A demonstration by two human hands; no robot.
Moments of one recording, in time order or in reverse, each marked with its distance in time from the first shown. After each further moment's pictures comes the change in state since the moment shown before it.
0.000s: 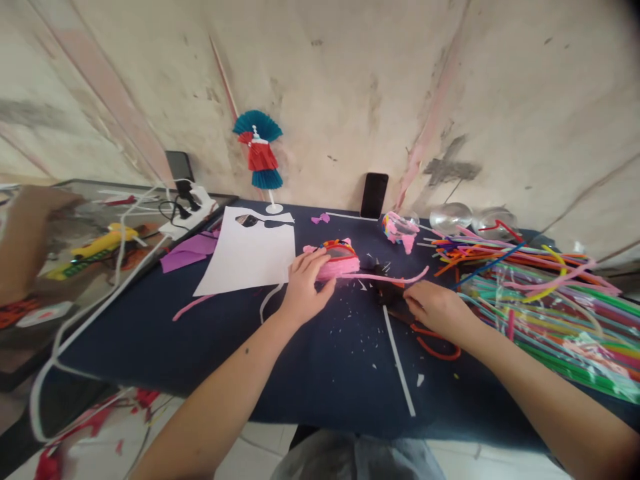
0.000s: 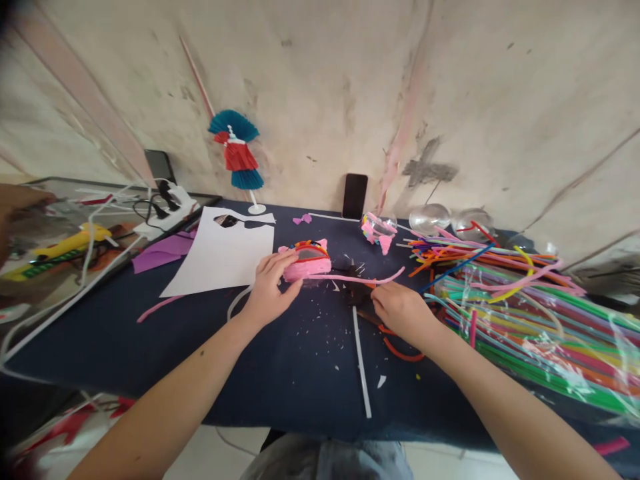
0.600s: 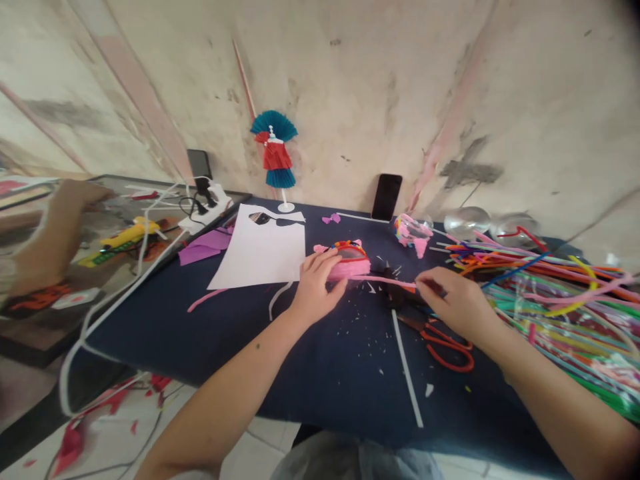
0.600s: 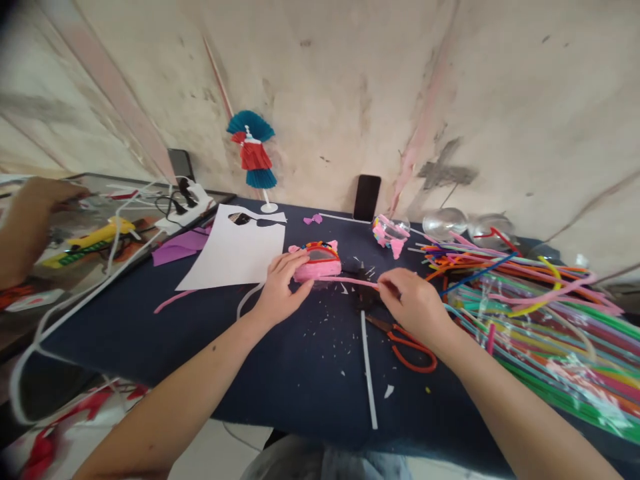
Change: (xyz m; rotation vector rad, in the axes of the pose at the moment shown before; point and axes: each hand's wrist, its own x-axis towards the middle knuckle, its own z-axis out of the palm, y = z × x) left_hand 0.001 0.003 0.002 -0.022 0.027 -0.012; right_hand 0.026 -0.004 -0.025 0.281 0.280 0.132
